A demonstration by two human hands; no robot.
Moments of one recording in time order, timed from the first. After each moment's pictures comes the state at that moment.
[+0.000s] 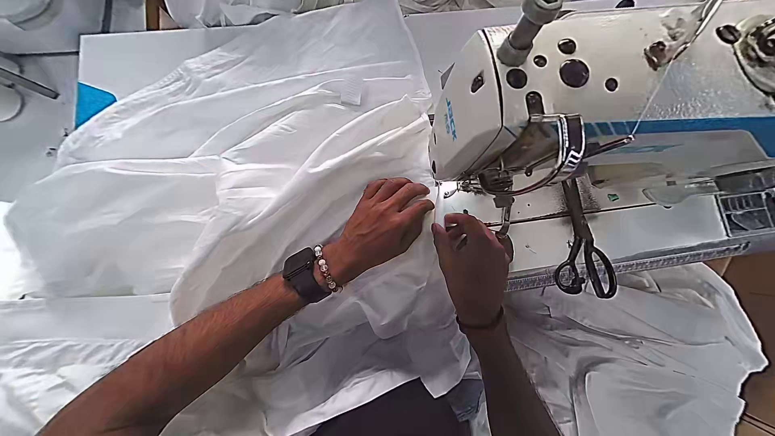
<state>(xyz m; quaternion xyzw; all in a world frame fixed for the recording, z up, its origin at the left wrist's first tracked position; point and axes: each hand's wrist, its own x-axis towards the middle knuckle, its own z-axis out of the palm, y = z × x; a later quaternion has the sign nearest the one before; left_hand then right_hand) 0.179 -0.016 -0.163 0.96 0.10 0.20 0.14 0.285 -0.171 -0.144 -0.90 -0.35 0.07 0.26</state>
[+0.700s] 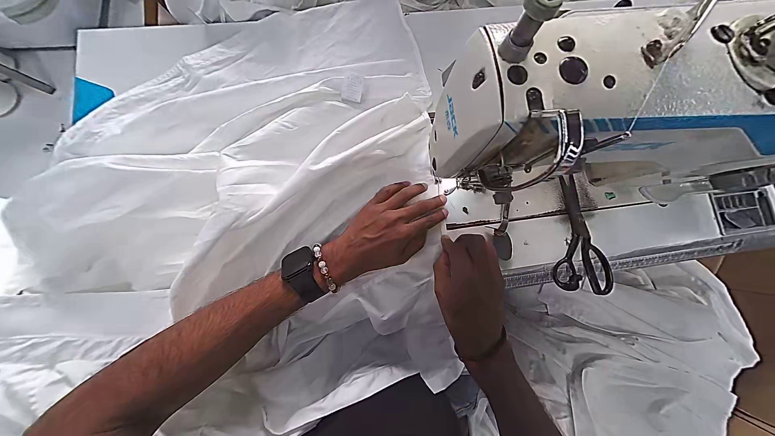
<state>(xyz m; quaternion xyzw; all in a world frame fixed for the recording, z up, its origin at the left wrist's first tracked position) 0.174 -0.020 -0.167 0.98 0.01 0.16 0.14 0.262 -0.200 -0.141 -0.86 -0.46 -0.05 0.21</state>
